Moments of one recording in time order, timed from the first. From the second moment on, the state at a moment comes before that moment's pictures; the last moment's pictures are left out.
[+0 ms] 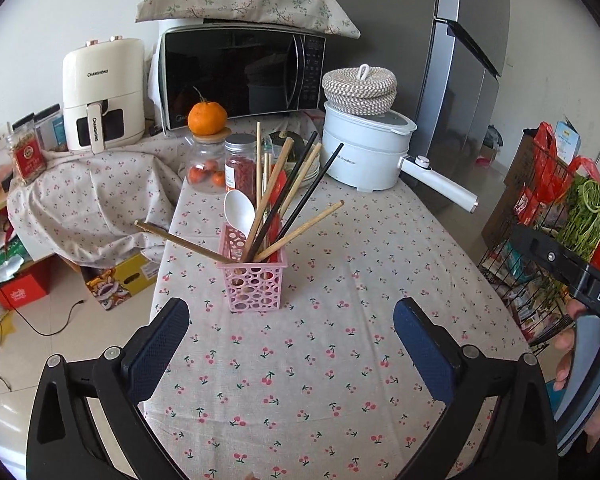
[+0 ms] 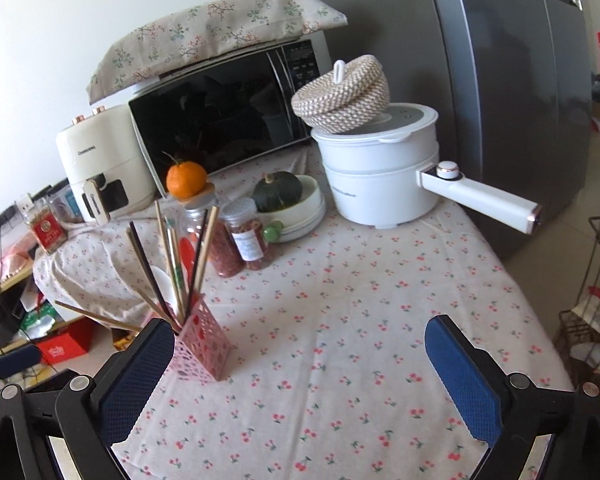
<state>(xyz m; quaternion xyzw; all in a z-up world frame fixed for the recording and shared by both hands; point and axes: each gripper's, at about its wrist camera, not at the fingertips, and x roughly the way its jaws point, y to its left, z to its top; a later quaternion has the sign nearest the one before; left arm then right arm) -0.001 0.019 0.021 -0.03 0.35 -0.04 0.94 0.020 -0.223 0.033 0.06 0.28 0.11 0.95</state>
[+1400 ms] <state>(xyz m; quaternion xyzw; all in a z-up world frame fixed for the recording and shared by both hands) -0.007 0.005 0.011 -0.01 0.32 -0.01 0.95 0.015 -0.208 0.013 -0.03 0.29 0.03 0.96</state>
